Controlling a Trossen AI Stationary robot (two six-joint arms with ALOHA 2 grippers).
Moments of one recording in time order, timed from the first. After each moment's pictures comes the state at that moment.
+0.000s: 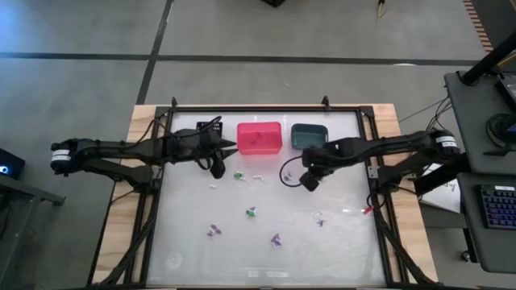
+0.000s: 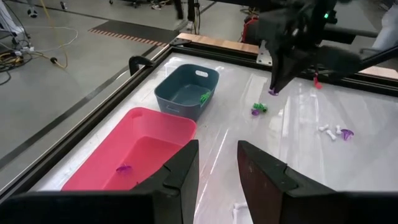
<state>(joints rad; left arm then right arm) 0.13 1.05 0.69 0.01 -0.17 -0.12 -0.04 1.38 0.99 -0.85 0.07 0.66</state>
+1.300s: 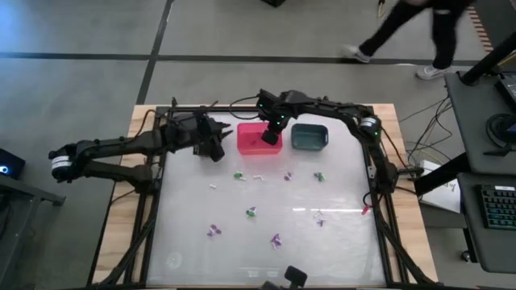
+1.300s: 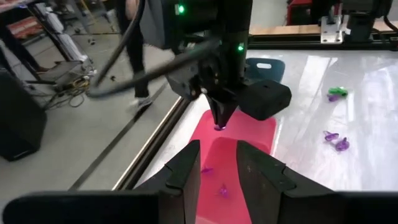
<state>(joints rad) 0.35 1.05 0.69 0.02 -0.14 0.17 -0.49 2.16 1.86 -0.98 -0.01 -0.03</state>
